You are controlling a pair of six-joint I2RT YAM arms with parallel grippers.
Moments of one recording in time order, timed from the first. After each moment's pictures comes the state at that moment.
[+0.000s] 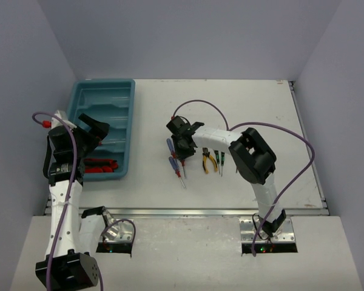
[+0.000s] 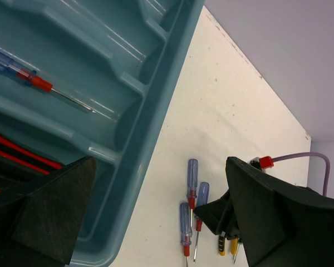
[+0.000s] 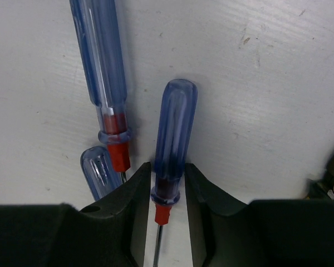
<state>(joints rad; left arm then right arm) 0.29 0.76 0.74 -0.41 0.19 -0.68 0.77 2.12 1.46 -0.53 0.12 0.50</state>
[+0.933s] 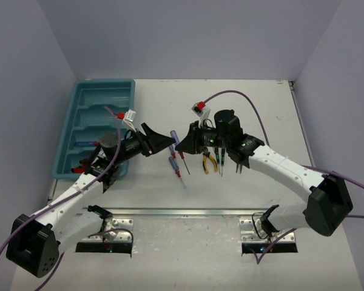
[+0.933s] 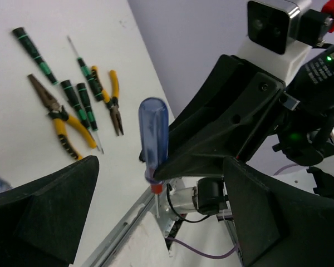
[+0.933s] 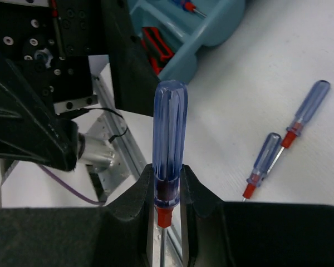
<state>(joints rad) -0.39 0.93 0.52 0.34 0.50 -0.98 0.68 1.34 0.93 0.02 -0.49 0.44</state>
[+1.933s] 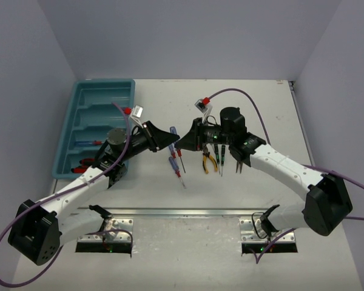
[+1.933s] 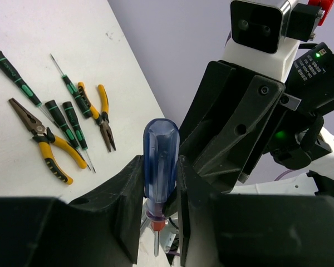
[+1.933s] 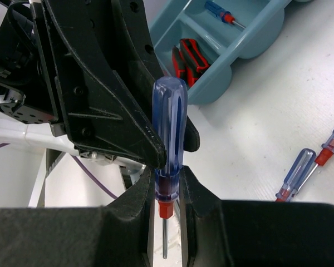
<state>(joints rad) -0.47 1.04 0.57 0.47 0.43 -0.97 0.63 1.34 0.91 0.16 -0.66 0.56</state>
